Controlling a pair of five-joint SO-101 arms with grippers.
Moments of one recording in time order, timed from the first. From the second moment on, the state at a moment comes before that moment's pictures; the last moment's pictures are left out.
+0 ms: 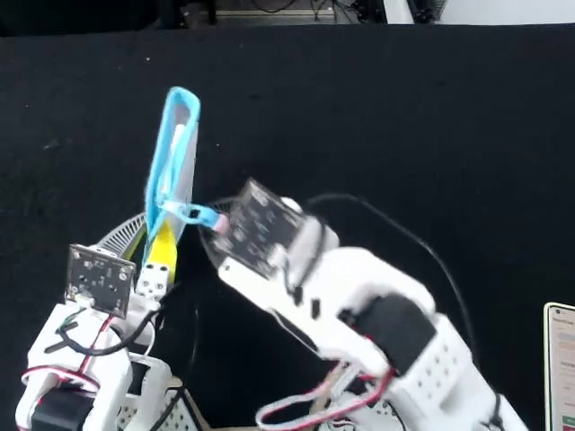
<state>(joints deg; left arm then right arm) 6.2 -103.8 57.5 68.3 -8.8 -46.1 -57.9 33.4 57.8 16.2</state>
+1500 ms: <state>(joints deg) 13.6 -104.6 56.5 79.8 -20.5 -54.0 -80.2 59.4 51.7 15.3</state>
